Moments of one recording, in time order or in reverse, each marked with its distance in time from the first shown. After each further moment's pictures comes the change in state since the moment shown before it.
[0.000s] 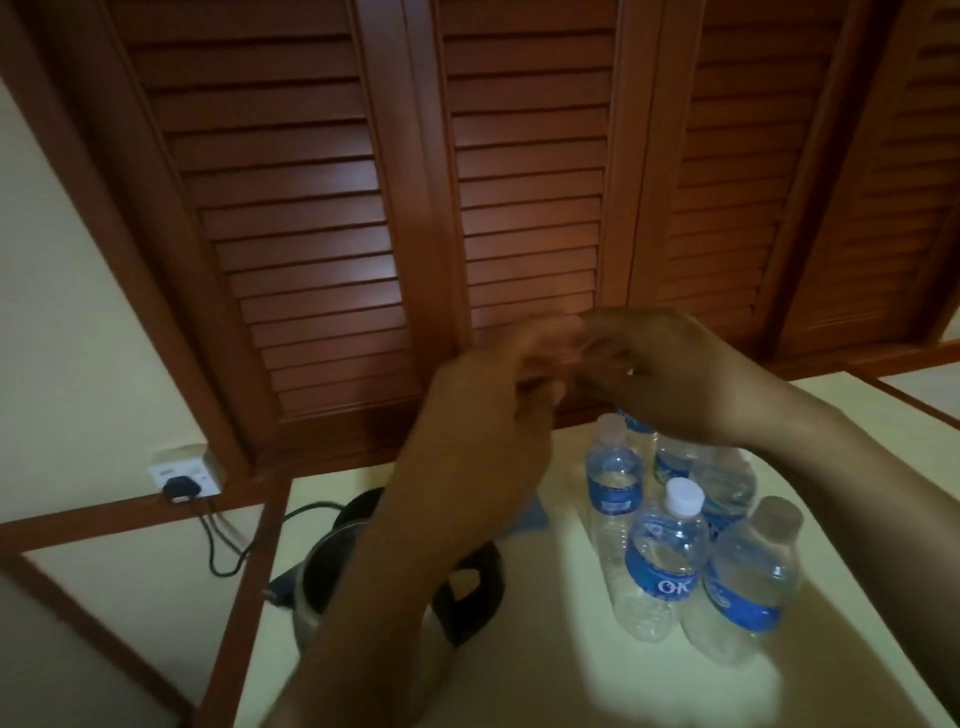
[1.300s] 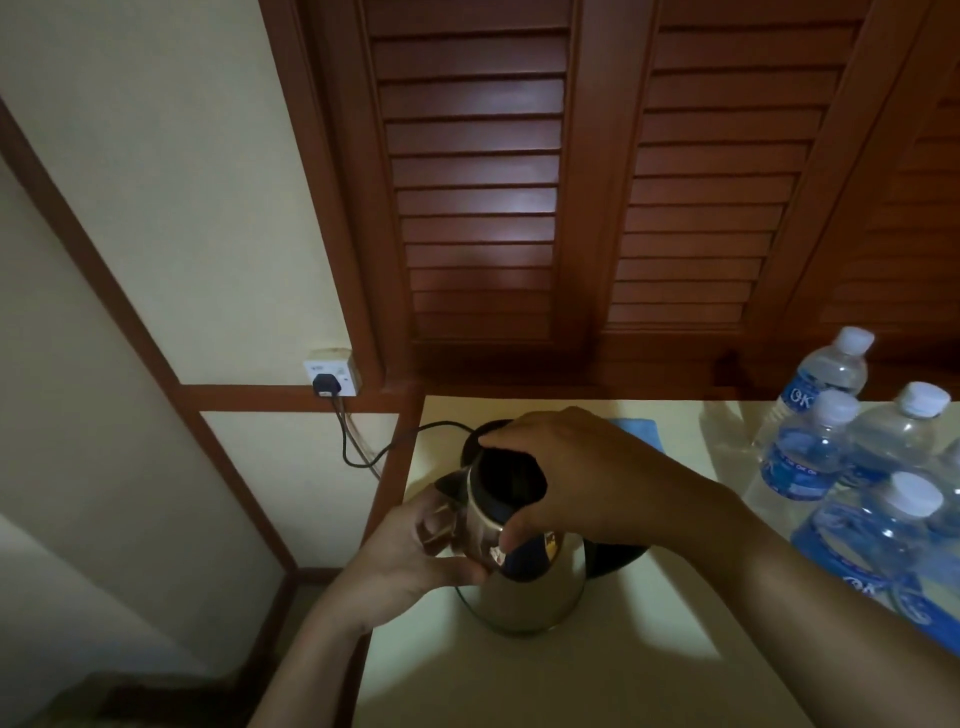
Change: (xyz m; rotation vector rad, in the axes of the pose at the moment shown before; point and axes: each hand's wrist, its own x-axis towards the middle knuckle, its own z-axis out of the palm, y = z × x) left_hand -0.183 -0.183 -0.079 -0.426 -0.116 -0.665; right_hand 0.019 -0.102 0.181 -0.076 -0.448 -0.214
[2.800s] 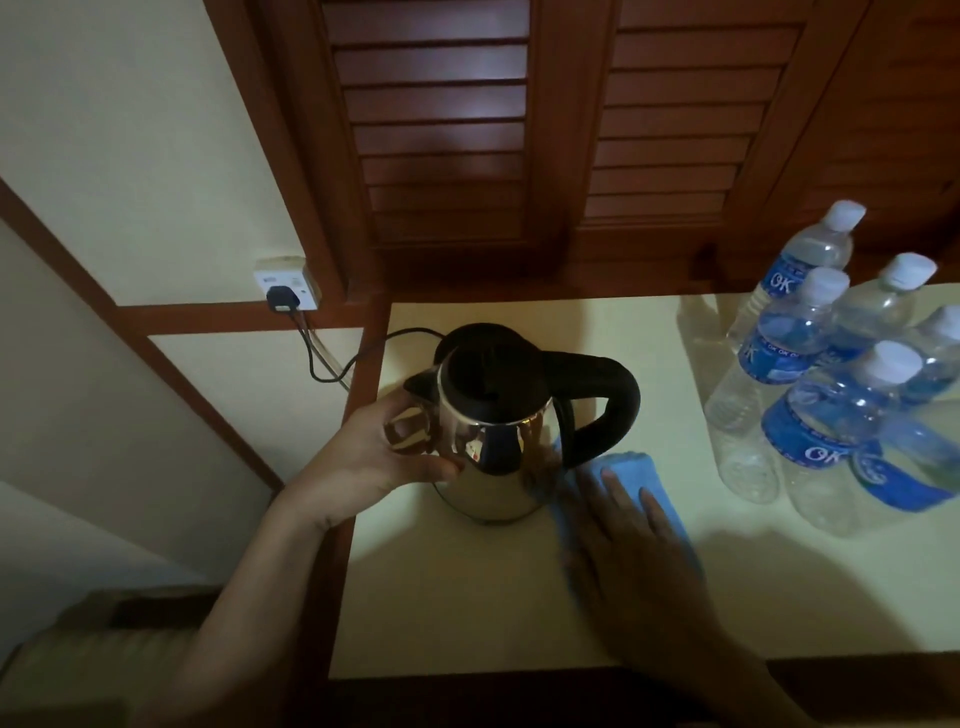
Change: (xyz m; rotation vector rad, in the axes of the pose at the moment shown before) left_hand 0.005 -0.005 -0.007 0.074 -0.046 0.001; right_hand -0.136 0.047 0.180 -0.283 0.006 0.405
